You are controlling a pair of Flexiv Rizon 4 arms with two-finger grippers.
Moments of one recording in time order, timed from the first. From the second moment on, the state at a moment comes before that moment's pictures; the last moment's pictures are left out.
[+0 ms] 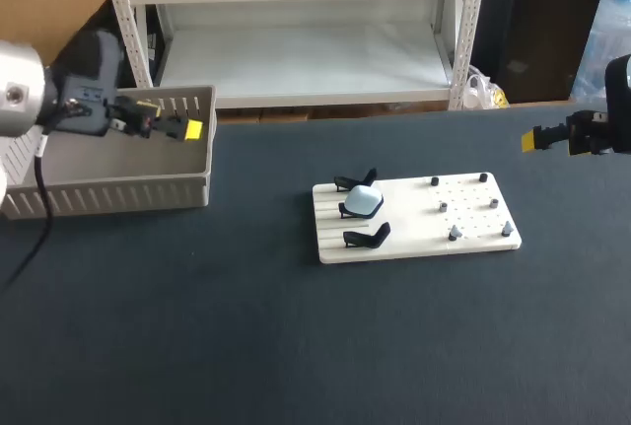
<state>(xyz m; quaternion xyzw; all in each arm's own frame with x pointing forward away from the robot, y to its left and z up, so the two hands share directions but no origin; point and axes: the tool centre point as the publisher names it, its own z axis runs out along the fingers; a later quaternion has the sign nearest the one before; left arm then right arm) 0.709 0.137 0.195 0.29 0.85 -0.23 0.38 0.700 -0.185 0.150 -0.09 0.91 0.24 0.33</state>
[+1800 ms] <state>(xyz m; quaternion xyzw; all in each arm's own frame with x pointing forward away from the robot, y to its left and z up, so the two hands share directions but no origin) 0.695 -0.025 0.070 0.61 0.62 -0.37 0.32 0.700 -0.185 0.150 -0.09 0.91 0.24 0.33</state>
